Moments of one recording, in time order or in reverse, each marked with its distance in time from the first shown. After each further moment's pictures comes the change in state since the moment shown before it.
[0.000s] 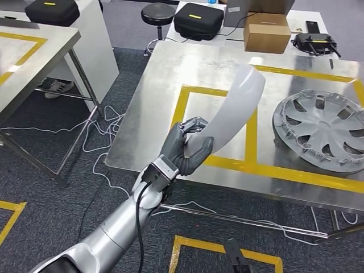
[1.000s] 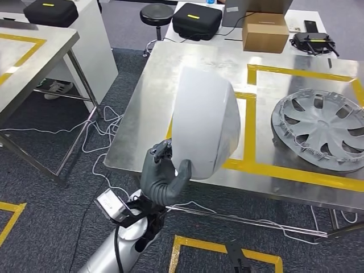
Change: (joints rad) left arm 0.252 0.028 -0.036 -0.336 0.210 -0.122 -0.083; right arm 0.019 0.000 -0.004 0.000 -0.027 -0.040 -0.021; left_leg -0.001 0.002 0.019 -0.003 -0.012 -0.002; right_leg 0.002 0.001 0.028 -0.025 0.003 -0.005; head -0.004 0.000
